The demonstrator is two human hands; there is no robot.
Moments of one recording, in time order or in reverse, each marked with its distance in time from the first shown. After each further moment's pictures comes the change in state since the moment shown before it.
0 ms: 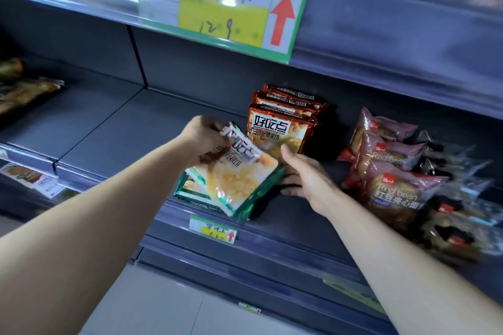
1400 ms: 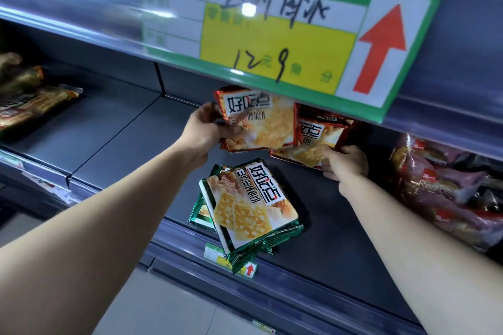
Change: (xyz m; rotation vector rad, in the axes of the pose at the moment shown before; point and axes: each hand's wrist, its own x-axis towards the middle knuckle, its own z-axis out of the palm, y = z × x) left_hand 0.053 -0.001 -0.025 -0.439 0.083 0.201; right_hand 0.081 -0.029 -0.009 -0.022 0.401 0.152
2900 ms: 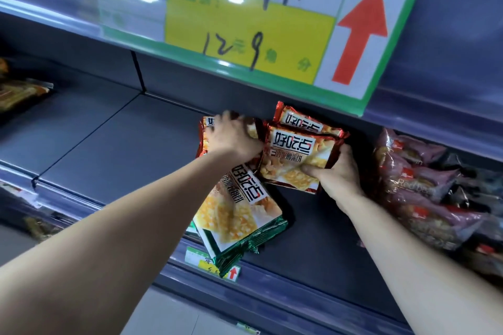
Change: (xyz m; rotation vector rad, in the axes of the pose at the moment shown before) left_hand 0.008 -0.020 0.070 1.239 0.003 0.124; right_hand -0.024 0.007 -0.021 -0.343 0.096 -0.229
